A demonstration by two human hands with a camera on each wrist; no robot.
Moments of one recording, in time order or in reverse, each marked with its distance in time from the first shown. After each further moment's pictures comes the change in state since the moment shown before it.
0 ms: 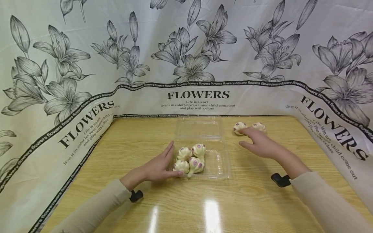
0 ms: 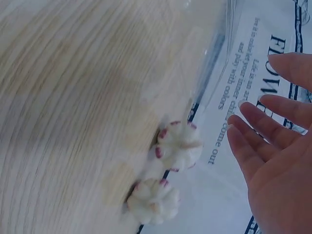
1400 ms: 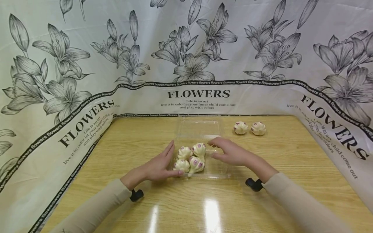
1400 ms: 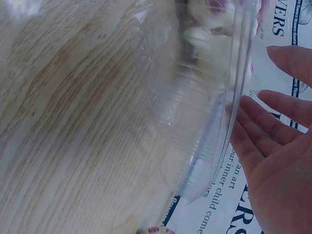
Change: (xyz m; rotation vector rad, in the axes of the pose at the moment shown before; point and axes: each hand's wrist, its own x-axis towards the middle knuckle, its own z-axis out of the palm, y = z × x) left_hand 0.000 0.000 -0.002 -0.002 -0.008 -0.002; right_hand 0.035 -0.058 0.059 0.121 -0.108 -0.147
